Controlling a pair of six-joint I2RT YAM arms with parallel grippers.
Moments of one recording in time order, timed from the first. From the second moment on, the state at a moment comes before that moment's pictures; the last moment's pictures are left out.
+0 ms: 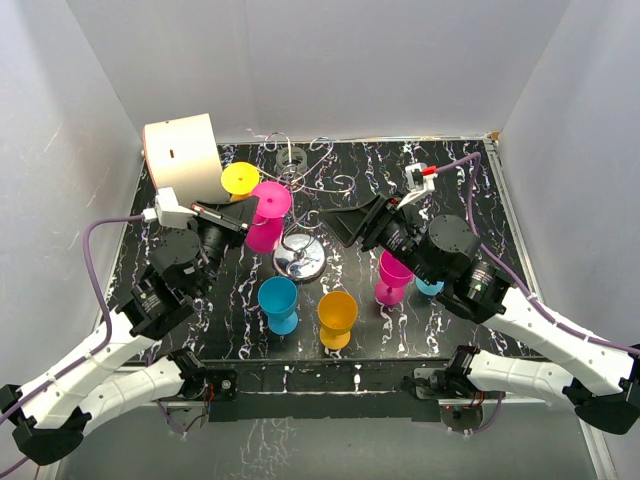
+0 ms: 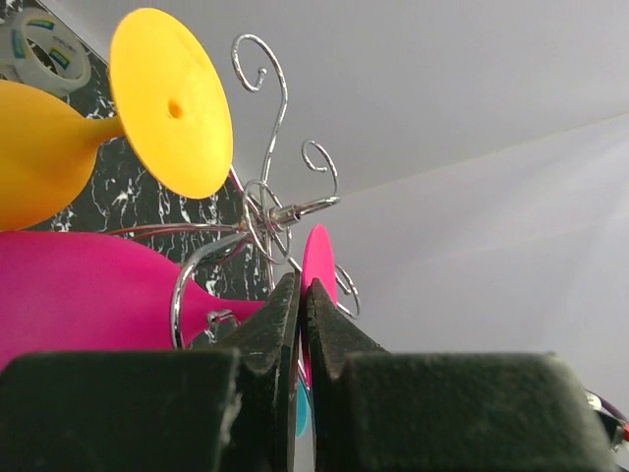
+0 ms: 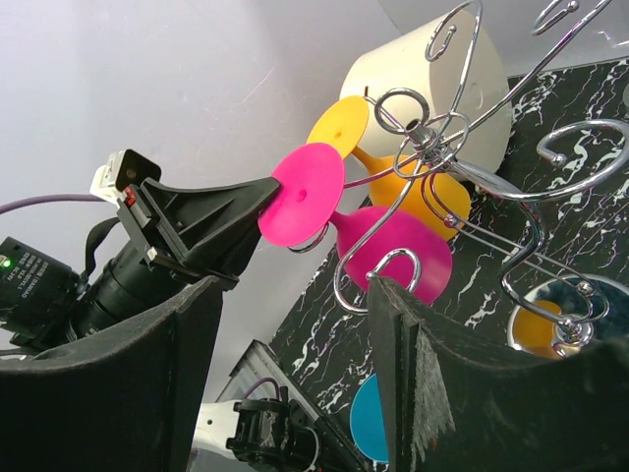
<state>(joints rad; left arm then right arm) -0.84 0.77 0.93 -0.17 -0.62 -1.15 0.95 0.92 1.04 0.00 0.18 0.73</state>
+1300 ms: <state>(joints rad) -0.84 0.61 0.87 -0.34 -0.67 -1.19 0.95 0.90 1.02 -0.02 0.19 0.79</state>
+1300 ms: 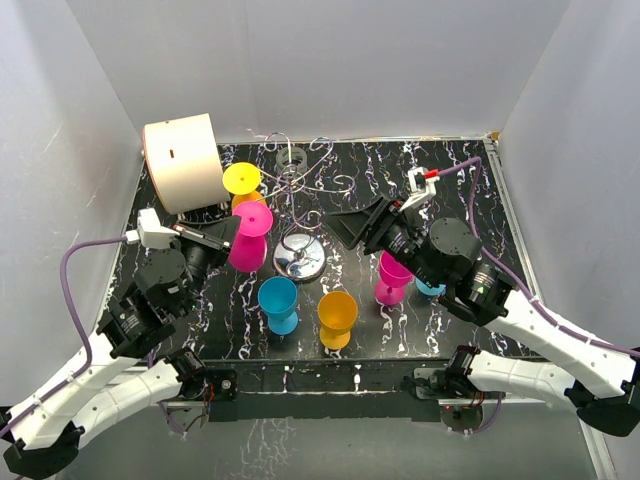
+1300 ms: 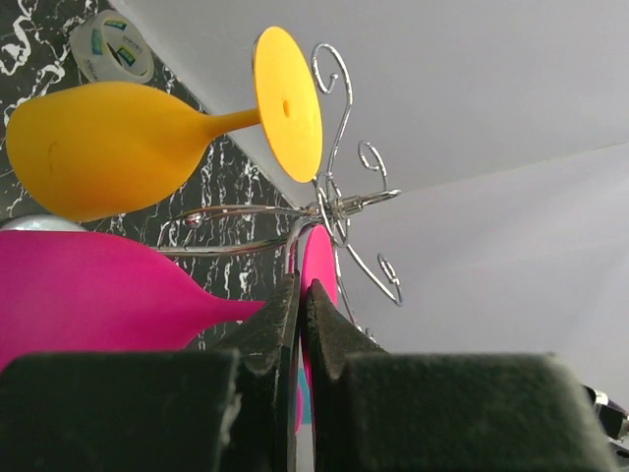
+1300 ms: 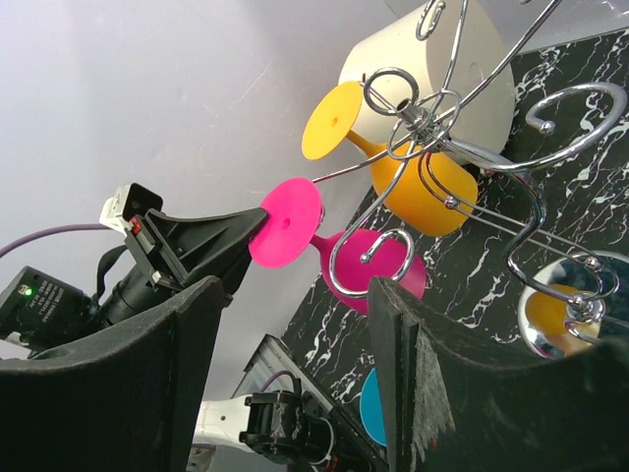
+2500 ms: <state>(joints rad) -0.84 0.63 0.88 -0.45 -0.62 -1.18 0.95 0.88 0.99 -0.19 0.35 0.80</state>
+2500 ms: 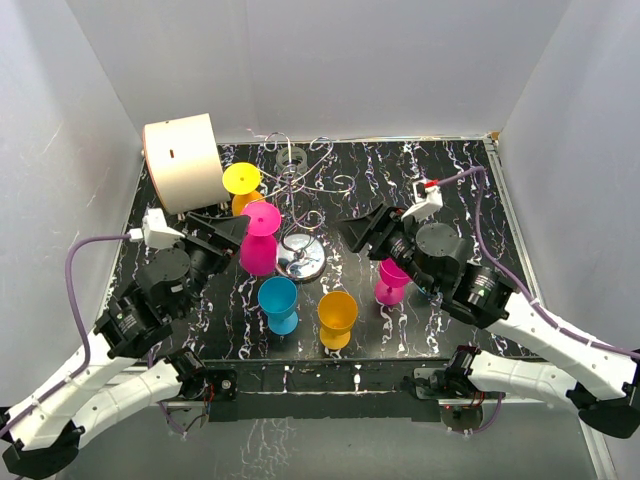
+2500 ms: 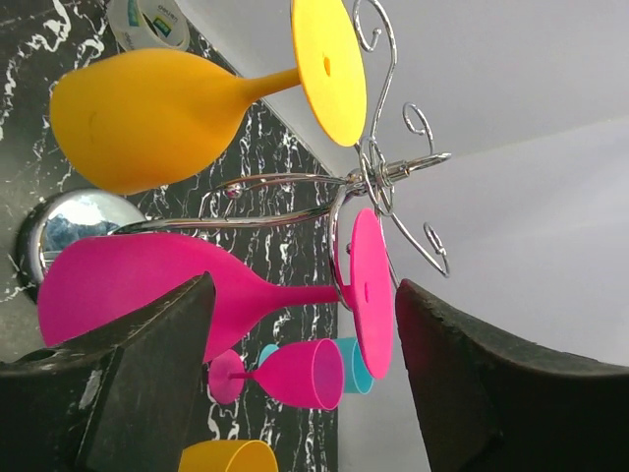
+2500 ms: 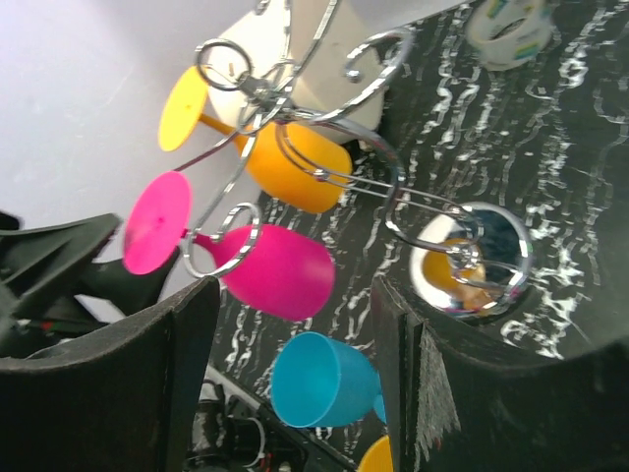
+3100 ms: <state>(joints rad) -0.84 0.56 1.23 -0.56 -0.53 -0.53 0.95 0.96 1.02 -0.76 0.62 0.86</state>
